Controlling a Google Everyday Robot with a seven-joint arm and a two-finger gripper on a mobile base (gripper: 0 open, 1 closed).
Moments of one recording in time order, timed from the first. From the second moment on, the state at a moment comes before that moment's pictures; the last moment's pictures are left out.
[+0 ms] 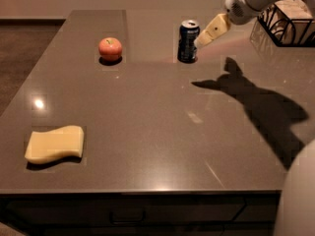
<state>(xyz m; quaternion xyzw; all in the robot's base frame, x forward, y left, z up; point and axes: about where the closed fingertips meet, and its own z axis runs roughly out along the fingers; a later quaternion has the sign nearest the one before) 0.728 -0.182 0.953 -0.39 0.86 0.04 0.34</state>
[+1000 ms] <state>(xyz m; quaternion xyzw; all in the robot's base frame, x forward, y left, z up) 0.789 -0.129 0.920 -0.36 0.86 0.08 0.36</state>
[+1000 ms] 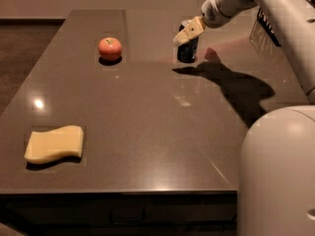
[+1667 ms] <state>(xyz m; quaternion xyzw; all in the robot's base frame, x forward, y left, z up) 0.795 -0.120 0.915 -0.37 0.85 0.10 0.36</state>
